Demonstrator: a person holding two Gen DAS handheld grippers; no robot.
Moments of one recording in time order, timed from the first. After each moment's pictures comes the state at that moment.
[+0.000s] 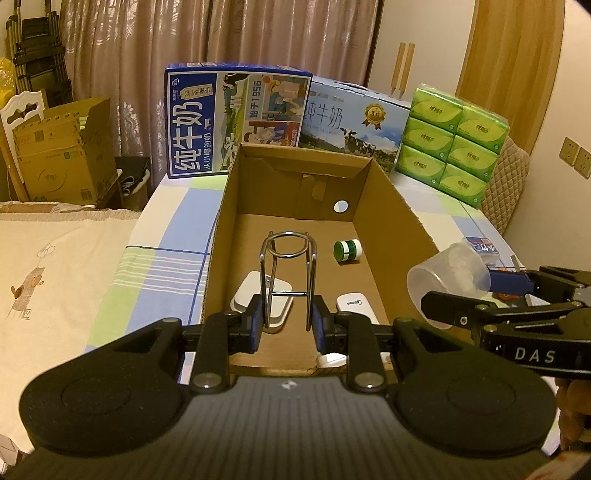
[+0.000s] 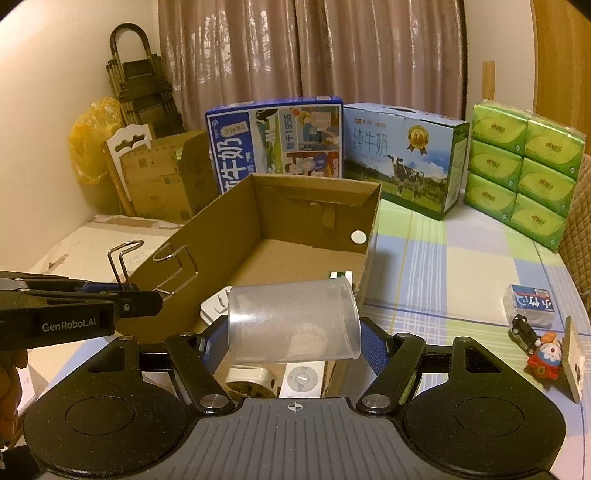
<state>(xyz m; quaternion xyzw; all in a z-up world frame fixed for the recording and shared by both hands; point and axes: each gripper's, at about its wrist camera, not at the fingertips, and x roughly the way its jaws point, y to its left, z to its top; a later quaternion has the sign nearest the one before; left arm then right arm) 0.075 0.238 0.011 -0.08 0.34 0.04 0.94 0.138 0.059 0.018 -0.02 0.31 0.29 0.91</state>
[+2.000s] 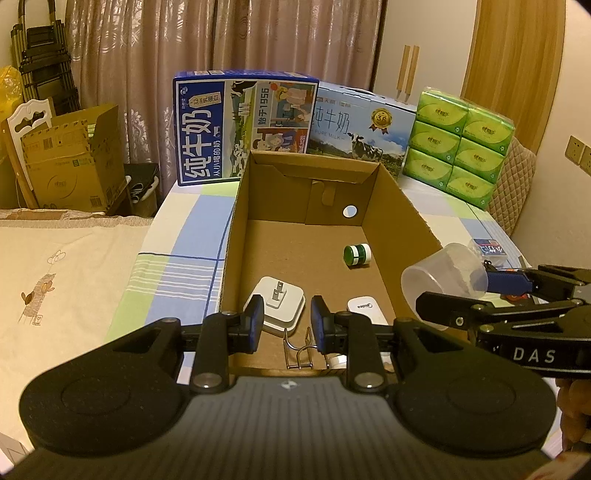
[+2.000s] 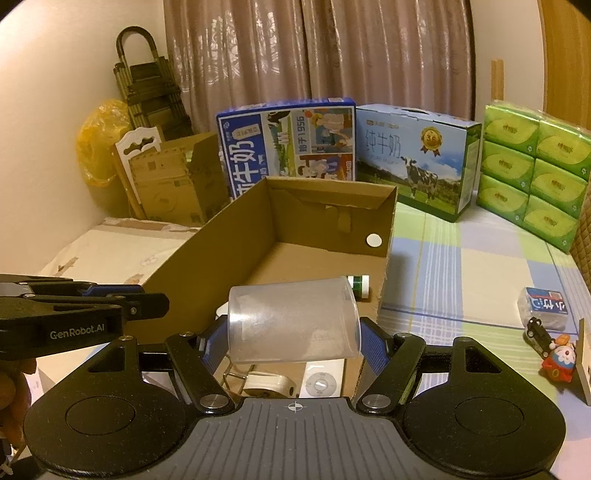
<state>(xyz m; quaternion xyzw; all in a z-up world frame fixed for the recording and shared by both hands) 0.068 0.239 0.017 -0.07 0.33 0.05 0.94 0.137 0.071 0.021 -0.01 0.31 0.30 0.90</state>
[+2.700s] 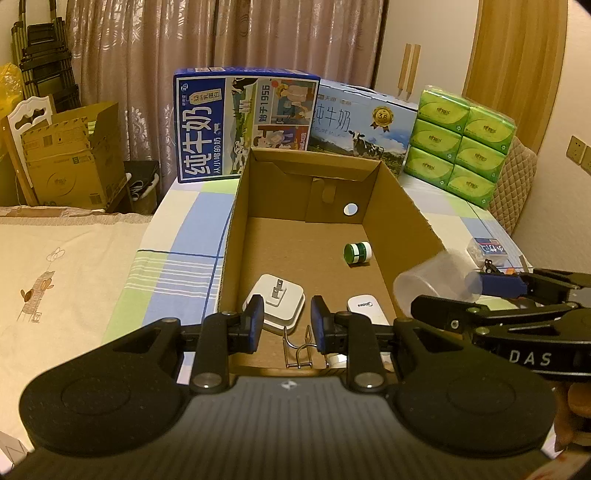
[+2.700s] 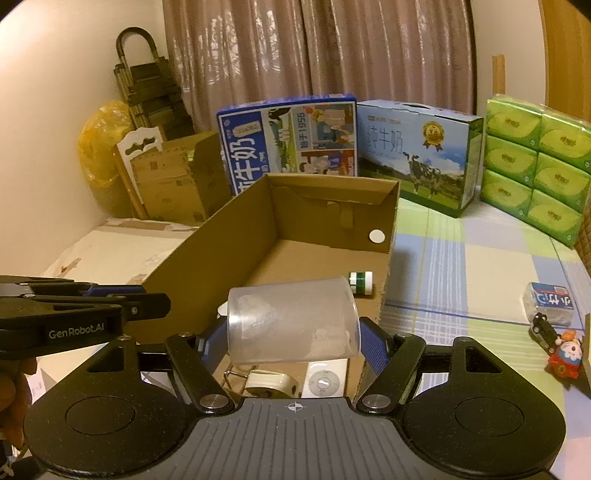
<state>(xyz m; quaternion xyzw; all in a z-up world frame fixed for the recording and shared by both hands) 0.070 0.239 0.015 -0.07 0.34 0.05 0.94 0.140 0.069 0.016 0.00 0.31 0.31 0.90</state>
